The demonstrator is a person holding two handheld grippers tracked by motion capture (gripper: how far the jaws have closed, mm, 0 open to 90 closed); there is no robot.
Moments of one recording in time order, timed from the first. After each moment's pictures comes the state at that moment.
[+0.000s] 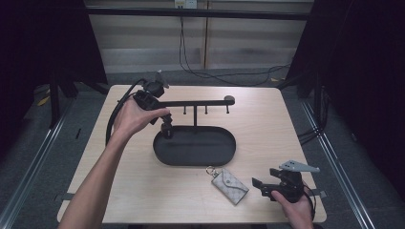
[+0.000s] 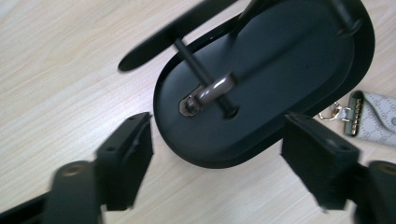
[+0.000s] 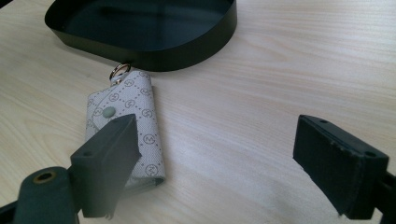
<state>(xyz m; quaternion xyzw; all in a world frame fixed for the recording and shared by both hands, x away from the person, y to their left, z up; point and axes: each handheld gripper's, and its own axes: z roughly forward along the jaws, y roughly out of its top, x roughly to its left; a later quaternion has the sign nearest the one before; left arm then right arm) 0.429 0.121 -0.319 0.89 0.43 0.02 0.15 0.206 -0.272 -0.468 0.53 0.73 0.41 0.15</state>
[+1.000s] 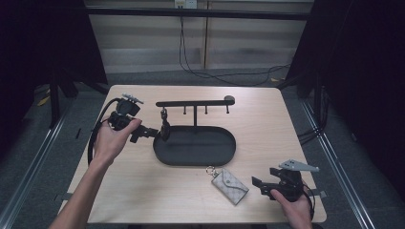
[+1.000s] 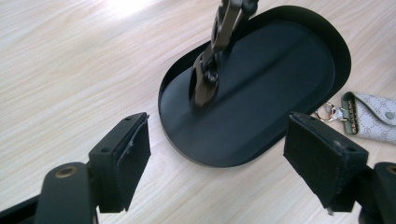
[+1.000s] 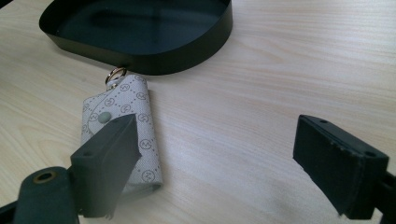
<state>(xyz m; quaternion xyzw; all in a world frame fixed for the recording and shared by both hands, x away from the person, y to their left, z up) 0.373 0.188 -0.349 0.86 0.40 0.07 0.32 0.208 -0.270 -0.468 0.54 0.72 0.41 0.15</state>
